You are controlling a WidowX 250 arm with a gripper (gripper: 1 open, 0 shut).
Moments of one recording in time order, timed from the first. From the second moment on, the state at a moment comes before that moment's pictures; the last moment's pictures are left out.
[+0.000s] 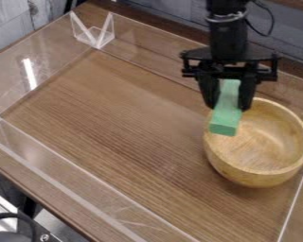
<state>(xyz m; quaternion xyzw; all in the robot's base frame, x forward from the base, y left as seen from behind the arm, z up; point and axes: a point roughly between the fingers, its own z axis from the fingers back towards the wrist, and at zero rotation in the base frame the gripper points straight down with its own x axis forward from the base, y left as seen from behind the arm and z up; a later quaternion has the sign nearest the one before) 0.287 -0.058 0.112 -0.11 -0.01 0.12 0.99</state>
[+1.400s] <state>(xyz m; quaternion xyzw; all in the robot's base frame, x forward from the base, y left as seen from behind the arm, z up) 0.224 -0.030 0.098 -0.08 0.02 0.03 1.00</state>
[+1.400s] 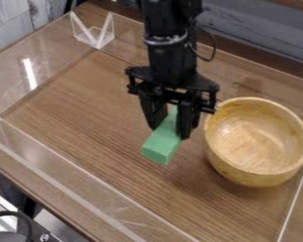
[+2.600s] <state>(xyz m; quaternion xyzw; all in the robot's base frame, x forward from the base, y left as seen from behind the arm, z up) 0.226 -0.013 0.070 -0.07 0.01 0.03 1.00</state>
